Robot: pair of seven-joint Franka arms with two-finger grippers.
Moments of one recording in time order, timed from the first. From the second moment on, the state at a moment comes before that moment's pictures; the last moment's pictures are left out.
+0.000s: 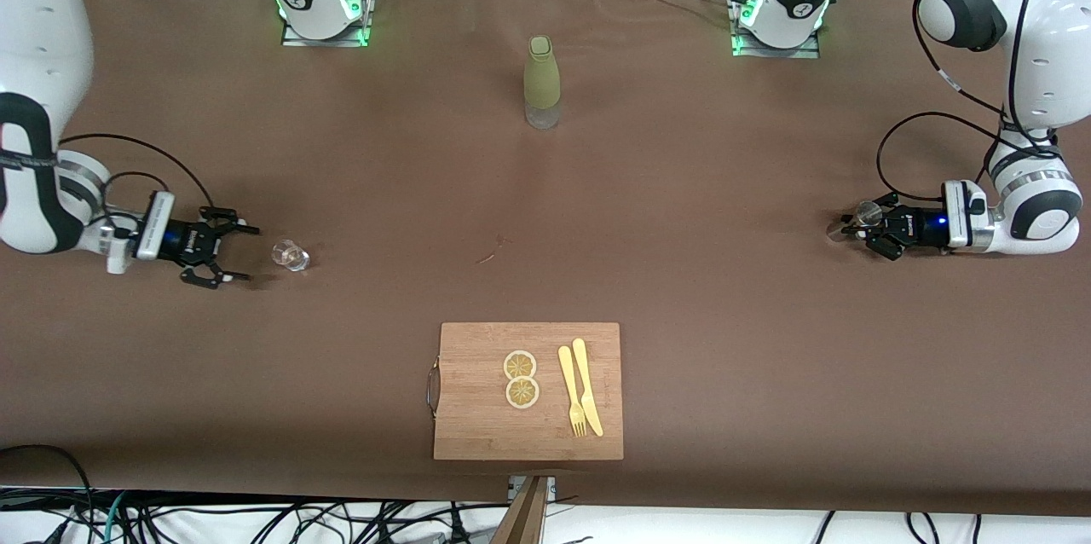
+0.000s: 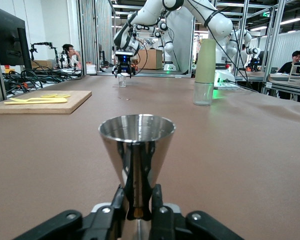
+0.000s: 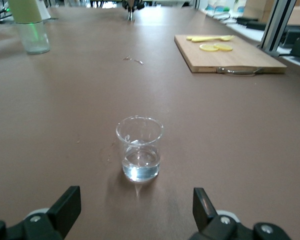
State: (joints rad) left arm 0.28 1.01 0.38 -1.57 -1.13 1.22 2.76; right arm -0.16 0.78 -0.32 -1.70 1.10 1.64 -2.59
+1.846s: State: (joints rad) left arm 0.15 0.70 0.40 -1.27 -0.54 1.10 1.59; right arm -0.06 0.14 -0.17 -1.72 0.11 1.66 -0.73
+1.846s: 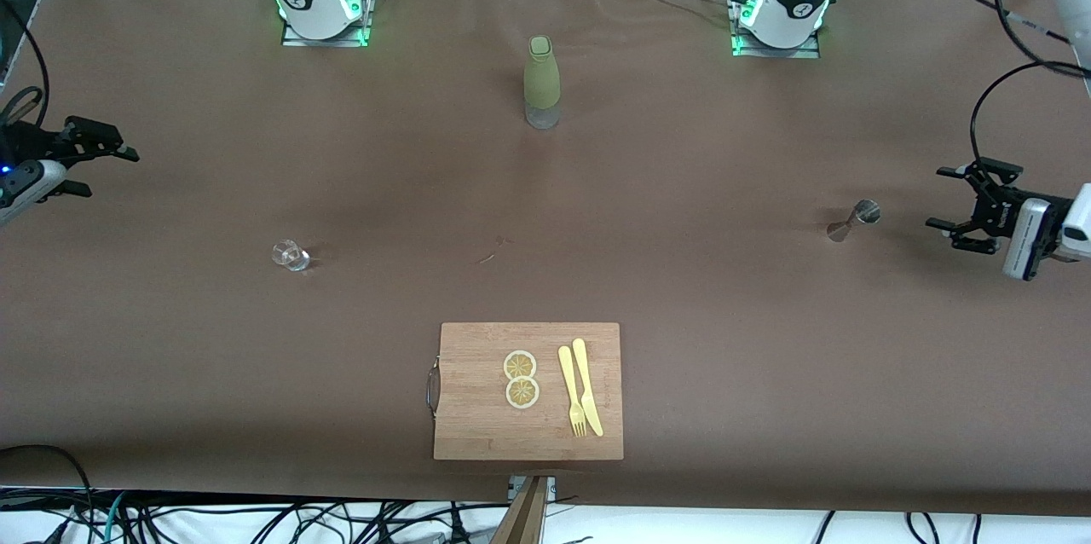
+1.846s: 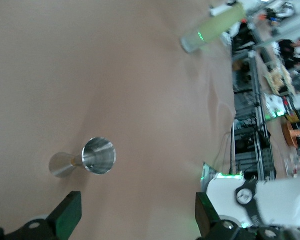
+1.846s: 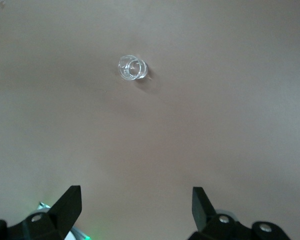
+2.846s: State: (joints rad) left arm -0.12 0.41 0.39 -1.27 -0.50 1.16 0.83; right arm -0.04 -0.01 -0.07 -1.71 0.00 1.64 -0.19
